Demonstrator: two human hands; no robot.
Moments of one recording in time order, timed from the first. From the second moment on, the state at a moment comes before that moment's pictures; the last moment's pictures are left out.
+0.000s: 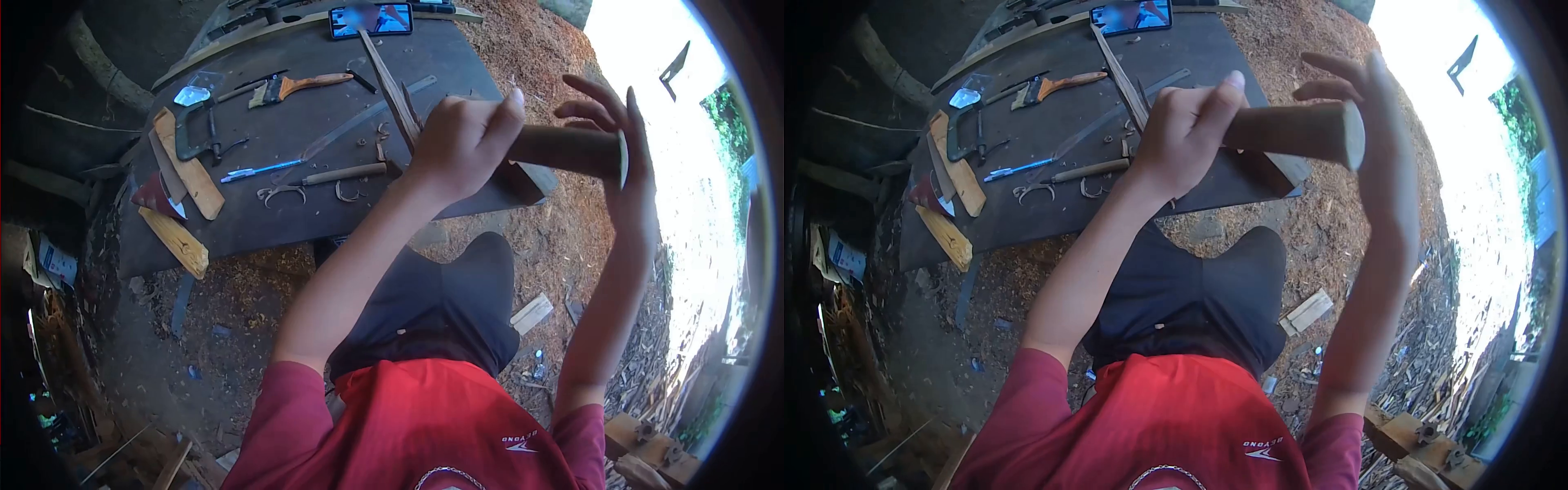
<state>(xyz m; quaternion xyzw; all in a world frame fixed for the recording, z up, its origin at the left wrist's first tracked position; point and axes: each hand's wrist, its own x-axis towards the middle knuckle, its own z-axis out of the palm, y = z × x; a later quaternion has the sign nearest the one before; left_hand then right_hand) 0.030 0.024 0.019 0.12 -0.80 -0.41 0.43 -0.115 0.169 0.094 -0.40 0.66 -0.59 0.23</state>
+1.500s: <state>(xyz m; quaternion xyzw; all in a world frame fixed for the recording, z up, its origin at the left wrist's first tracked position) 0.067 0.021 0.066 0.19 -0.75 -0.30 0.56 -0.034 0.221 0.050 -0.55 0.81 -0.17 0.07</state>
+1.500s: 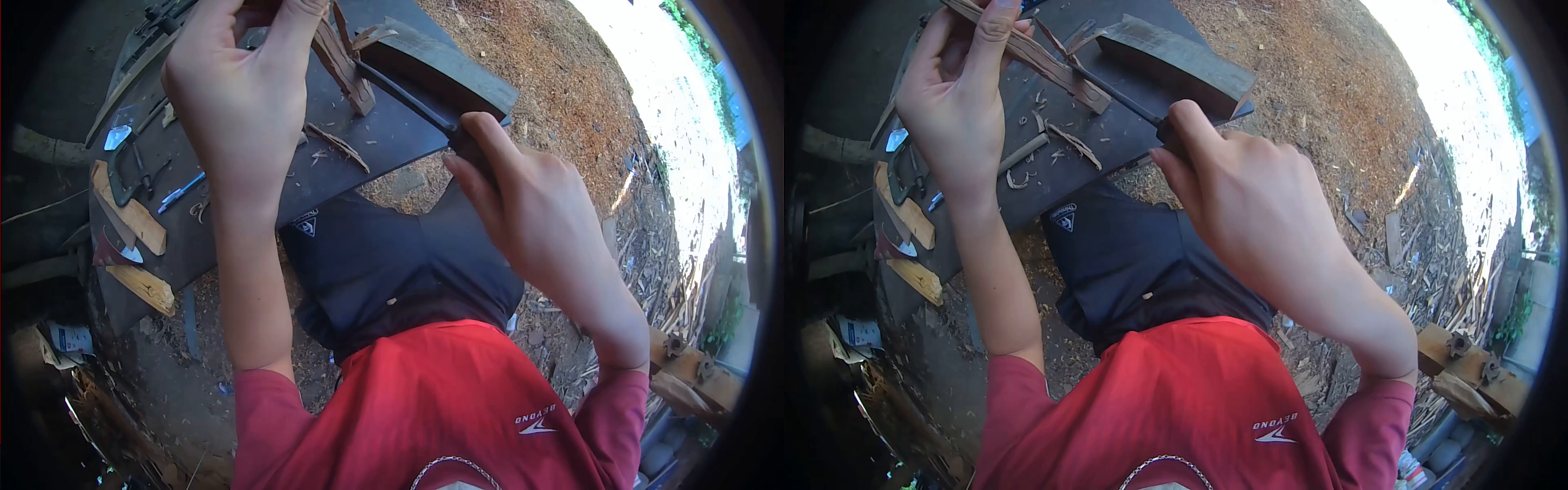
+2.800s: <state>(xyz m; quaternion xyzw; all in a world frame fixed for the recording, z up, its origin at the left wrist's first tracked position) 0.065 0.004 0.054 0.19 -0.72 -0.34 0.57 -0.030 0.233 0.035 -0.55 0.81 -0.18 0.06</state>
